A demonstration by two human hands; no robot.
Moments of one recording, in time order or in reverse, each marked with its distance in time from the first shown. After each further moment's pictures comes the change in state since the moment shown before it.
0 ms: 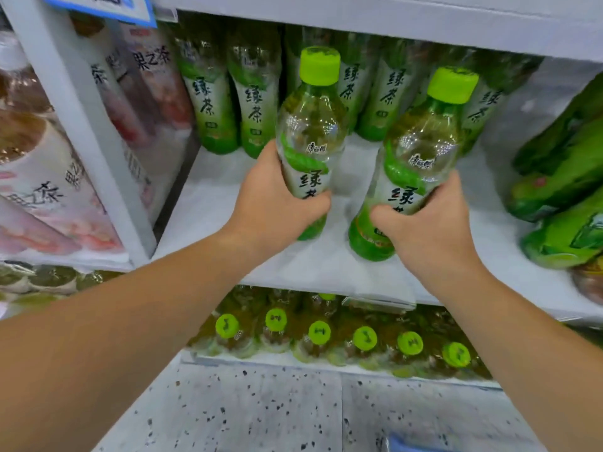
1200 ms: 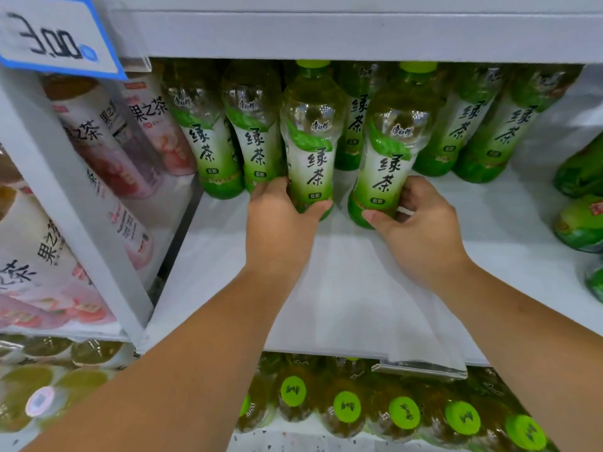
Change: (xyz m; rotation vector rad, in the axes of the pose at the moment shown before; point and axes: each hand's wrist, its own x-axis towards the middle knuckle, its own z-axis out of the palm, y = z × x) left_hand 0.061 -0.042 0.026 0.338 0.246 -0.027; right_hand 0.082 0.058 0.044 -0.038 -0.021 -0.108
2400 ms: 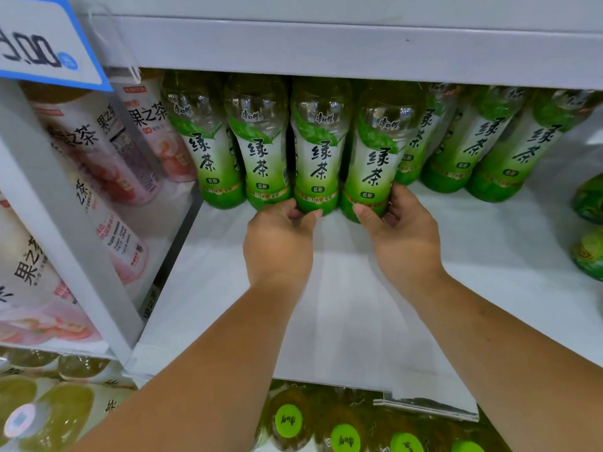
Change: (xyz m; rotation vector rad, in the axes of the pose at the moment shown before) left_hand 0.005 -0.016 0.020 -0.084 0.054 -0.168; right_hand 0.023 0.010 0.039 0.238 0.017 0.015
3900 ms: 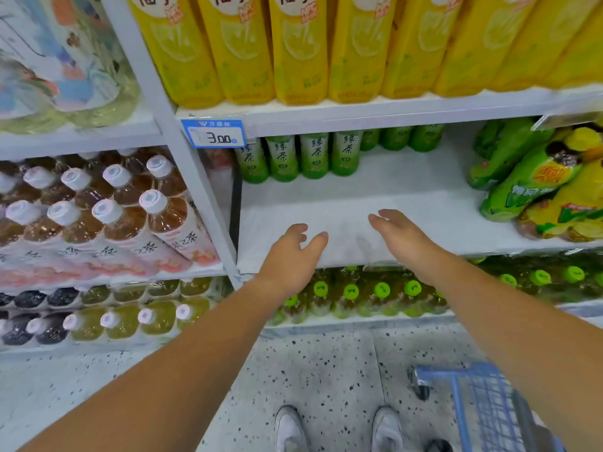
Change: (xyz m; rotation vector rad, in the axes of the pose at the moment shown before) left_hand -0.106 0.063 -0.174 0.075 -0.743 -0.268; right_hand -0.143 -0.154 -0.058 -0.266 -0.232 0.737
